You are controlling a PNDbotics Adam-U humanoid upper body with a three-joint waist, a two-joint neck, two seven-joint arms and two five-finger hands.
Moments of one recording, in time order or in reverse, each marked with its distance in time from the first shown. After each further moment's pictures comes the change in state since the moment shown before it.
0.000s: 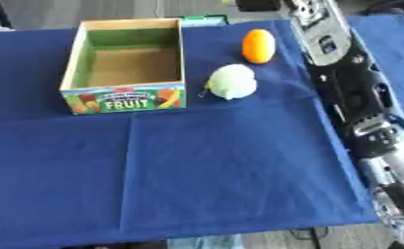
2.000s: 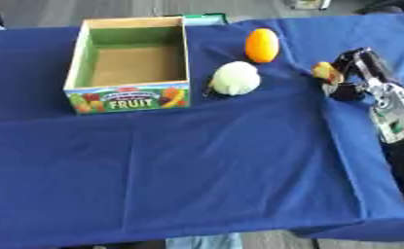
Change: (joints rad) left arm 0.000 0.000 0.007 -0.005 -0.003 -0.001 0.005; right arm 0.399 -0.220 -0.180 0.125 0.243 -0.043 -0.225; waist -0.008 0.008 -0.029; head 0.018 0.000
